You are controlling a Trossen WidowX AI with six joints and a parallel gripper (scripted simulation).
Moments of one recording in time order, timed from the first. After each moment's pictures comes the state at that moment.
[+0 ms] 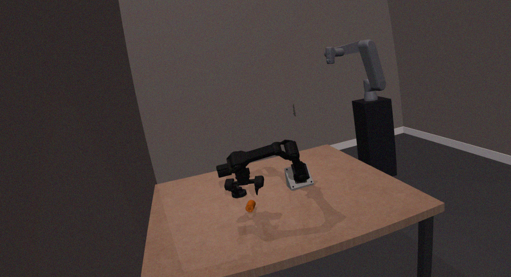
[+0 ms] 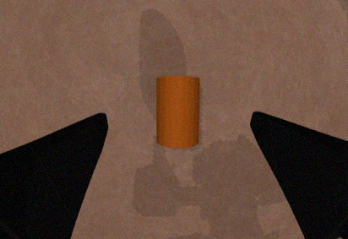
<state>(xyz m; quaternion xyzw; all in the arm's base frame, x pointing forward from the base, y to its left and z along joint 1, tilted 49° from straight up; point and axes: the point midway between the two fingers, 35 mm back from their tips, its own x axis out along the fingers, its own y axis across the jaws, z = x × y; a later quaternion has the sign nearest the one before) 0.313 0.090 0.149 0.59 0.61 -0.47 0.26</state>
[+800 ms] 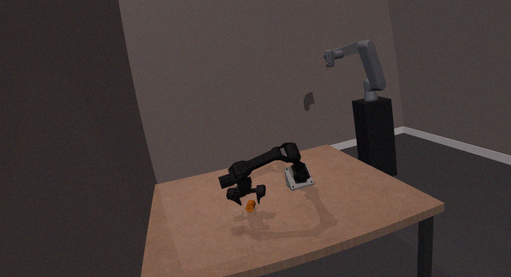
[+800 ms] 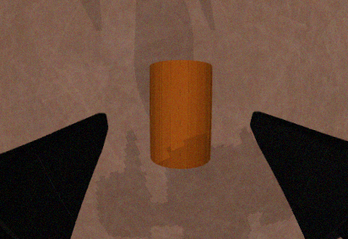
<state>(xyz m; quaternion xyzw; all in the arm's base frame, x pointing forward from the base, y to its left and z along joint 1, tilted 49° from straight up) 0.308 0.127 0.121 0.59 0.61 -0.47 0.25</state>
